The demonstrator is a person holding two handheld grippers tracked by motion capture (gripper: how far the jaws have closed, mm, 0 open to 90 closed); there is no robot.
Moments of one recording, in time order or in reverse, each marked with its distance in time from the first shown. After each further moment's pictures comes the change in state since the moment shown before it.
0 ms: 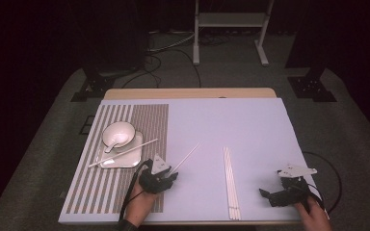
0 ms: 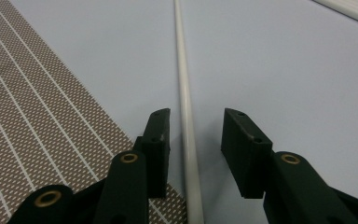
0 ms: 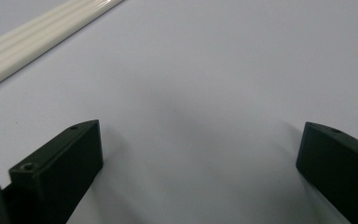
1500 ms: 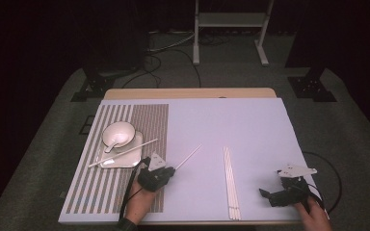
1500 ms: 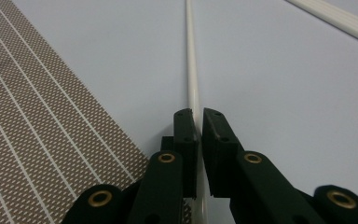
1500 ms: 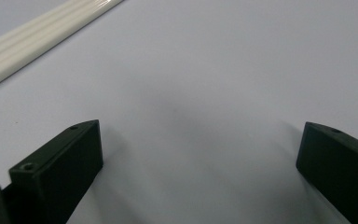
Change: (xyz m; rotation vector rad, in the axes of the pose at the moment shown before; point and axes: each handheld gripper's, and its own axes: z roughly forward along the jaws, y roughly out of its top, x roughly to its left) left arm 0.007 0.002 -0.002 -0.007 -0.037 -0.046; right arm 0.000 0.000 0.000 0.000 0.000 0.001
